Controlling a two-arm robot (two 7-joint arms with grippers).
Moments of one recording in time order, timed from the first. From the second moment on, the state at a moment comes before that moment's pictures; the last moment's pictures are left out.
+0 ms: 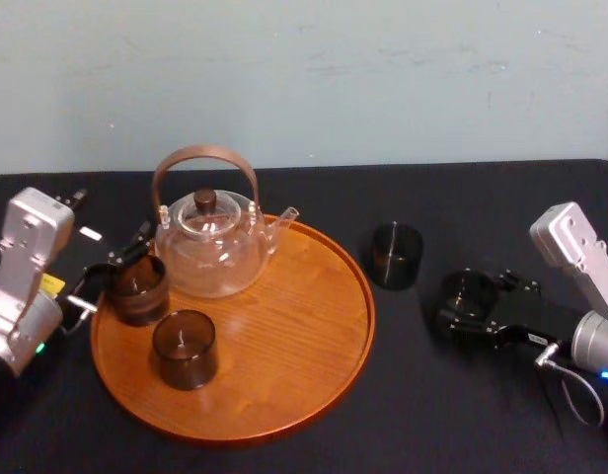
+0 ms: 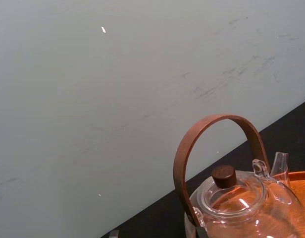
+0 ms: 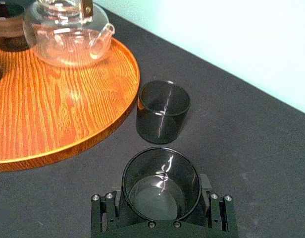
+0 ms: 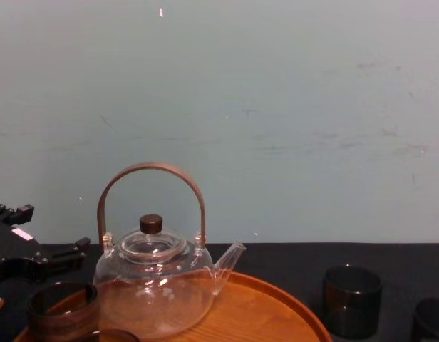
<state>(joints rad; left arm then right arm) -0.20 0.60 0.45 -1.41 -0.25 -0.12 0.03 0.10 0.63 -0.31 -1.56 0.28 0.26 0.45</state>
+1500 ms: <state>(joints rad) -0.20 0.60 0.45 -1.41 -0.25 -0.12 0.03 0.25 0.55 -0.54 -1.63 0.29 0.18 0.60</state>
